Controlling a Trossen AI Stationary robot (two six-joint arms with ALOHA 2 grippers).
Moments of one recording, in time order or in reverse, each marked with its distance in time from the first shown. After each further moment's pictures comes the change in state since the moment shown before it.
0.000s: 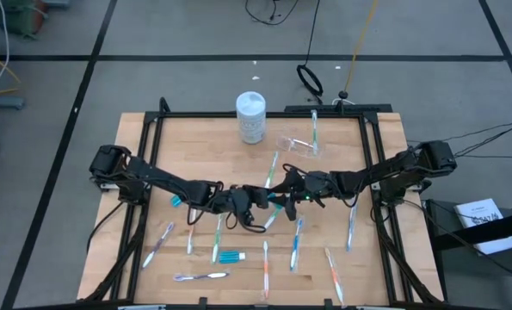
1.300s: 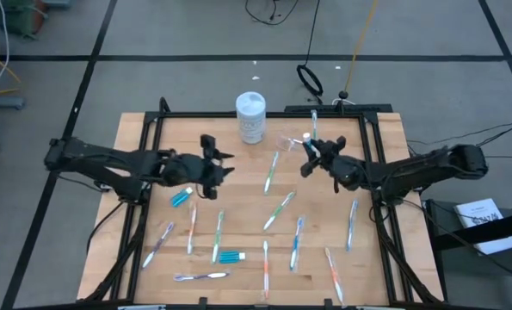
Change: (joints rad) left arm 0.088 -0.515 0.001 -0.527 0.029 -1.302; right arm -0.132 -0.361 -0.201 -0.066 0.754 -0.240
